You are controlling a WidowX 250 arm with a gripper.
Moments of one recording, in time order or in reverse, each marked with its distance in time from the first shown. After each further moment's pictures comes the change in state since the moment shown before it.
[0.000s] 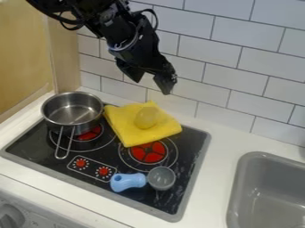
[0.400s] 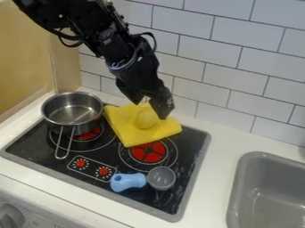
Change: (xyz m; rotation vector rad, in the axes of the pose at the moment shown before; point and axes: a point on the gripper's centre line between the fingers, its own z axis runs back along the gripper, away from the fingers) arm -0.033 -0.019 -0.010 -0.100 0.125 -0.112
